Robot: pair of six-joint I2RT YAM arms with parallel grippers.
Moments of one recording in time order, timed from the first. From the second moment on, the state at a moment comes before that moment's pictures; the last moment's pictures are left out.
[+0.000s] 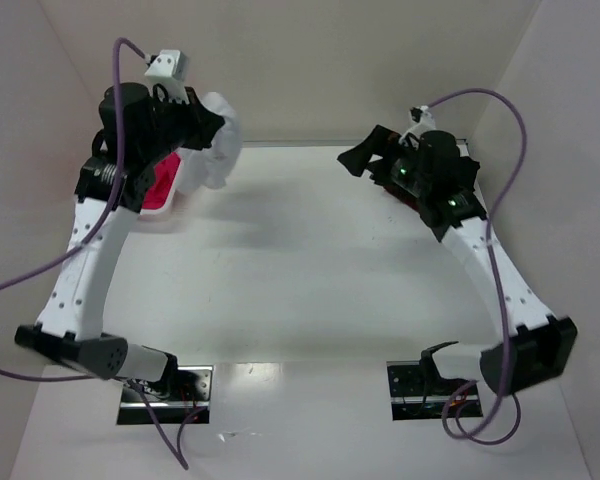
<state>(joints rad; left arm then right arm) -0.23 1.40 1.82 -0.57 0.22 -0.21 0.28 1.27 1.28 -0.22 -0.26 0.62</state>
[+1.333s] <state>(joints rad) -0.08 1.04 1.06 -0.50 0.05 -0.53 0.84 1.45 0.99 -0.31 0.02 0.61</state>
